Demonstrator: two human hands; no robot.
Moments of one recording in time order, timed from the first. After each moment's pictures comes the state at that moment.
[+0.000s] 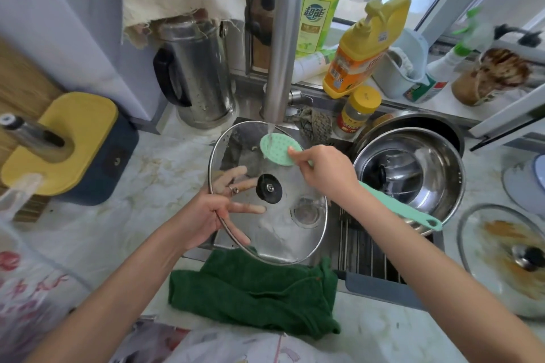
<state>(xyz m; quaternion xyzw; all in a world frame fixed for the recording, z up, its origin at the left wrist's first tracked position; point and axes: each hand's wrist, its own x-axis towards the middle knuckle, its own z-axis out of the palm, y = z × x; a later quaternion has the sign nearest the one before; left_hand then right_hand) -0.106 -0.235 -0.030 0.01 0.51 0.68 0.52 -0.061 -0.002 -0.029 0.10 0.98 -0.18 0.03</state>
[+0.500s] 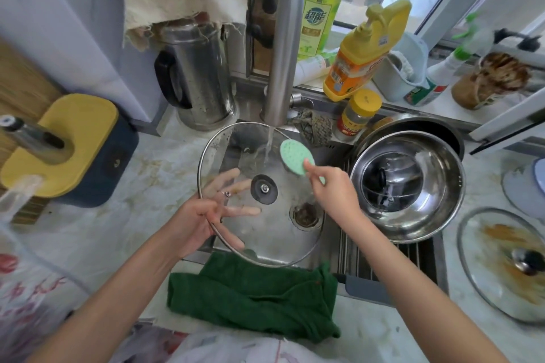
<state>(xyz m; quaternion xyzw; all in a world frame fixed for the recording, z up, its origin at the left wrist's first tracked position) -0.105 -0.247 -0.036 0.01 0.50 0.70 0.51 -0.036 0.005 -0.066 0.24 0.91 -0.33 -0.01</state>
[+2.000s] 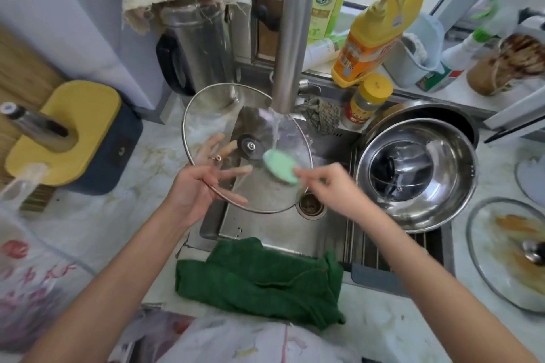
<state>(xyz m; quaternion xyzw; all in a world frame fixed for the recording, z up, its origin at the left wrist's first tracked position) -0.132 -0.237 -0.040 -0.06 0.49 0.77 0.40 -0.030 0.003 -0.069 0.16 0.90 -0.40 0.09</state>
